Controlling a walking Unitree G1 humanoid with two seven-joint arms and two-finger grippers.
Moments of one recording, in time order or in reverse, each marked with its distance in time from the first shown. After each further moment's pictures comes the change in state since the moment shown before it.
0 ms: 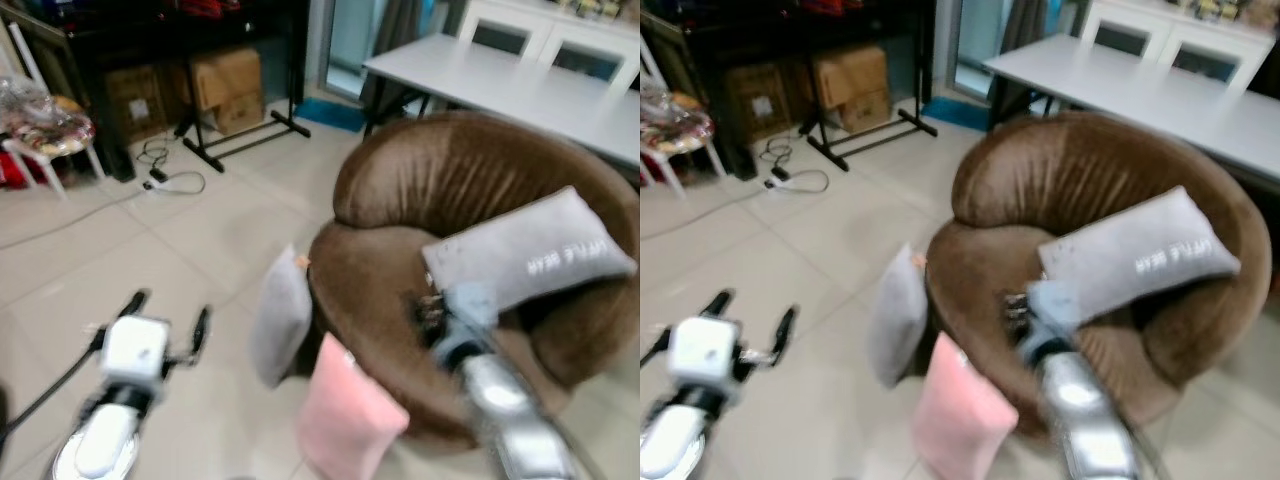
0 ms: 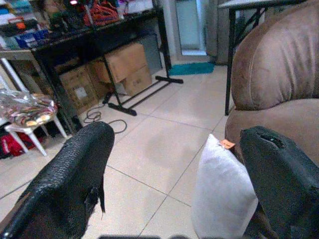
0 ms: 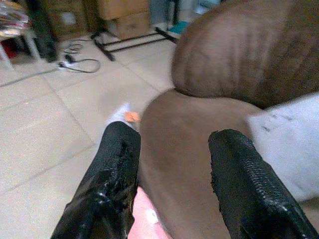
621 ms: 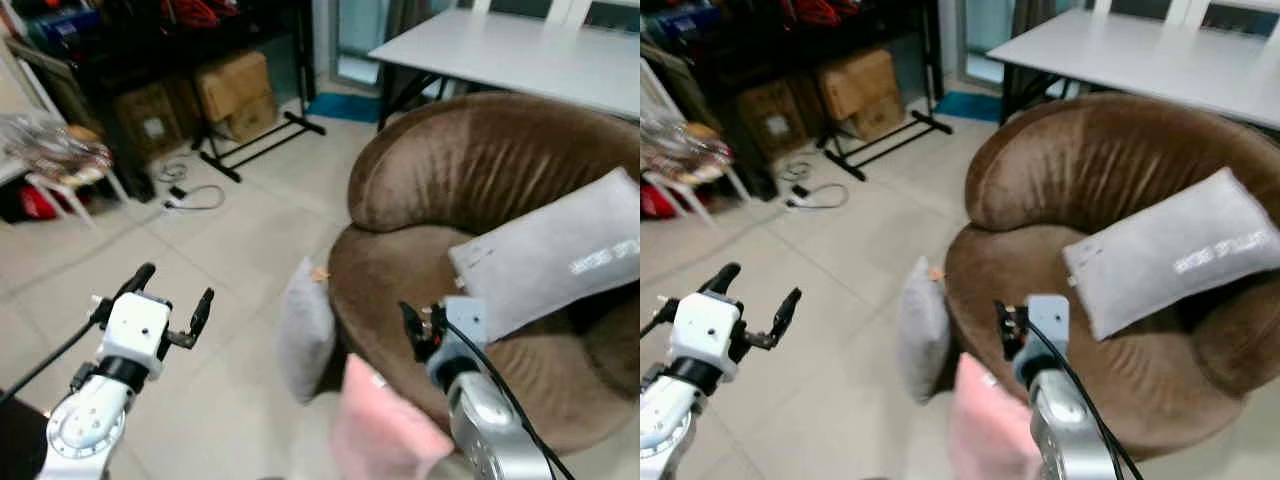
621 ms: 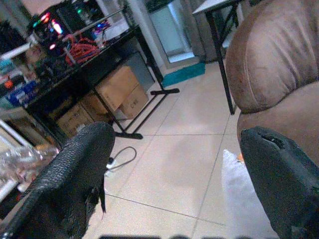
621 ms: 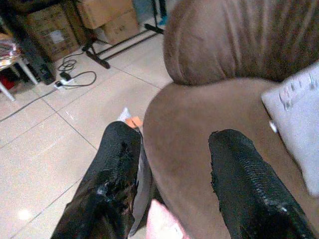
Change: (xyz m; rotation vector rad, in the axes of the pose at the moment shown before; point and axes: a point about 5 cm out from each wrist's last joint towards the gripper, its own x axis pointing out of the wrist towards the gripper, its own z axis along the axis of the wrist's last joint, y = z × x) left arm 0.022 0.012 0.018 0.095 -0.079 -0.116; right arm -0.016 -0.001 -0.017 0.075 0.022 -0.138
